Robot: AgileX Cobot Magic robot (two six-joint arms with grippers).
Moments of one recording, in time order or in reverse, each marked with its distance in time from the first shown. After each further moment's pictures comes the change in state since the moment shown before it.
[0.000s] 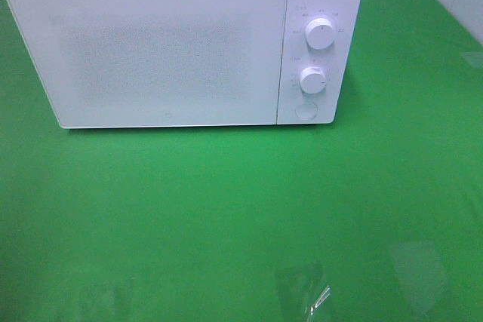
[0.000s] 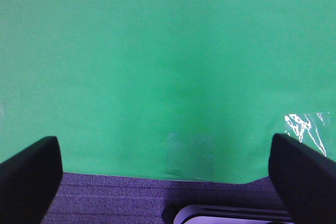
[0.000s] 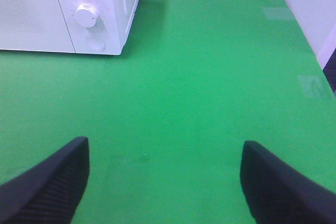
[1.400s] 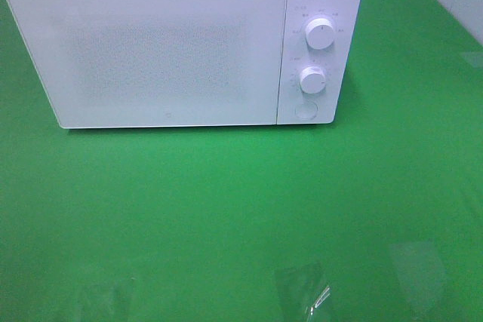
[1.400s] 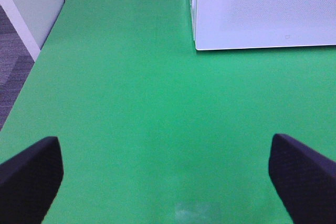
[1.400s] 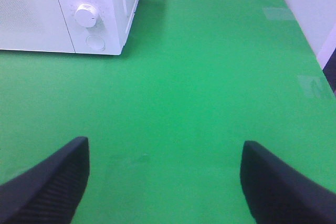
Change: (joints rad) left arm -0.093 -0.591 0.069 0.036 -0.007 0.000; right arm 0.000 0.000 0.000 0.000 0.000 0.000
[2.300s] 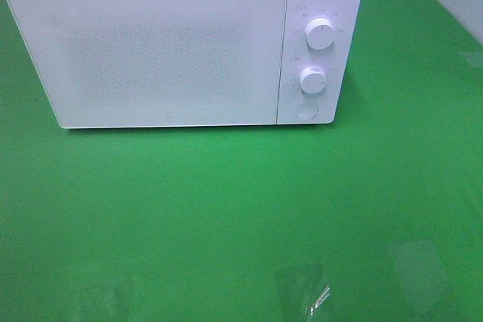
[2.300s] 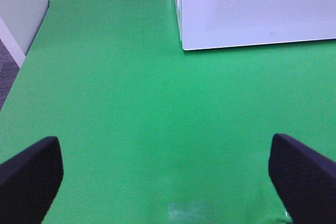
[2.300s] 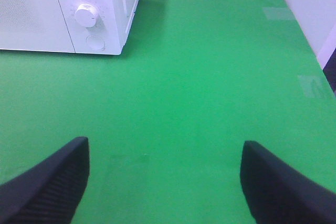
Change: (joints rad) left arm -0.058 0.000 0.000 0.001 0.000 0.000; right arm 0.000 0.000 0.000 0.000 0.000 0.000
